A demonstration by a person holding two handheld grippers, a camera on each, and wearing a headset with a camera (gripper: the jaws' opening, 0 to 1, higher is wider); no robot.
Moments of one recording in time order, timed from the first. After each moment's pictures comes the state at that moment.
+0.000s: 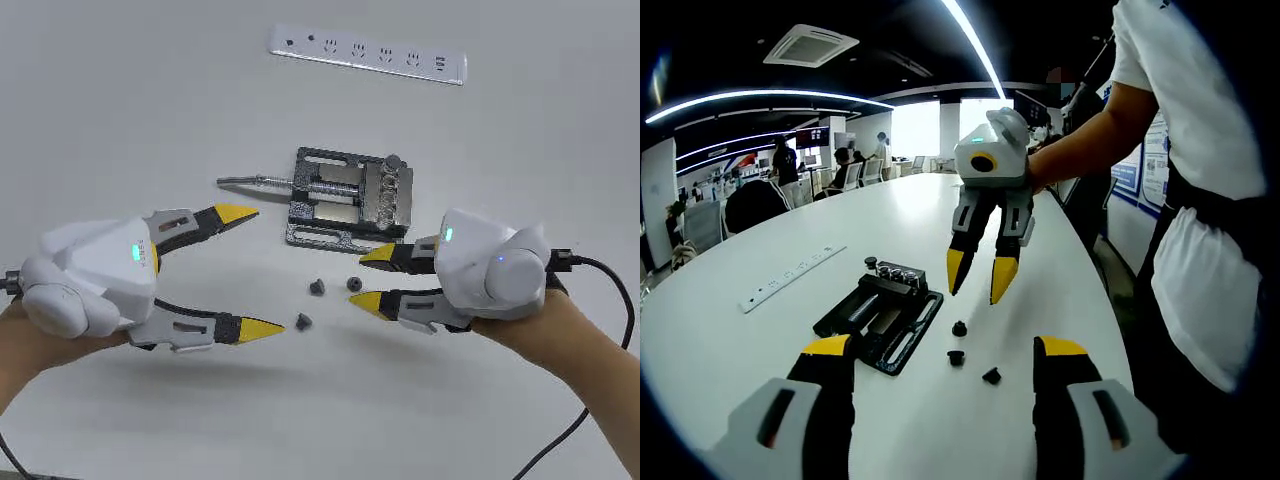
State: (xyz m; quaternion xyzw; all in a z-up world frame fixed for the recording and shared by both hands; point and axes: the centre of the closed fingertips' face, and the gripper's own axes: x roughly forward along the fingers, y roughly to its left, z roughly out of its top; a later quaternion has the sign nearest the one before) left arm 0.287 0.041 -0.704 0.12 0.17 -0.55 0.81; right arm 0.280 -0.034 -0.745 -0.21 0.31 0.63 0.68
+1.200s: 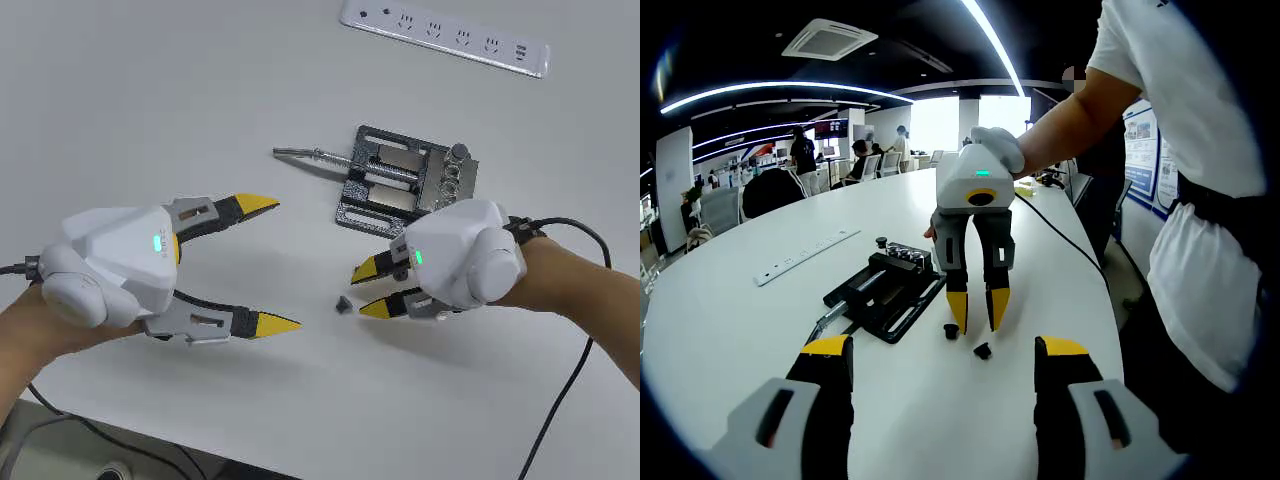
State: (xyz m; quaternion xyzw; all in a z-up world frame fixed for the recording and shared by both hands) left arm 0.268 0.065 -0.710 0.11 0.19 -0.52 0.83; right arm 0.247 0.006 -0.787 -0.35 0.22 0.79 0.45
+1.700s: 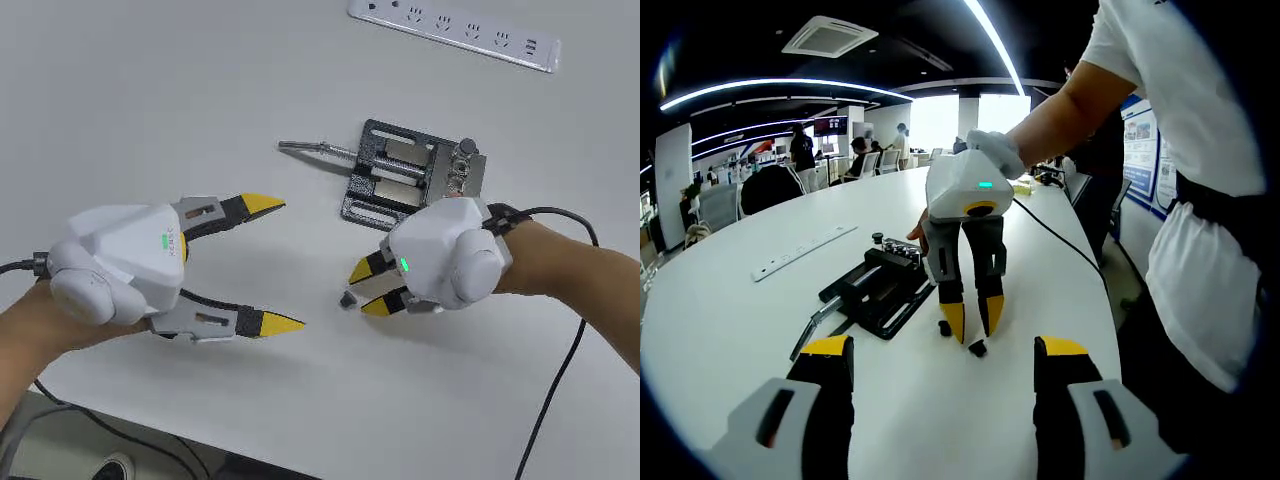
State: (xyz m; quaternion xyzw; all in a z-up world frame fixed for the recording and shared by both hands) left arm 0.265 0.064 -0.714 0.11 0.19 -0.52 0.82; right arm 0.244 0.009 -0.800 -0.39 0.19 0.82 0.38
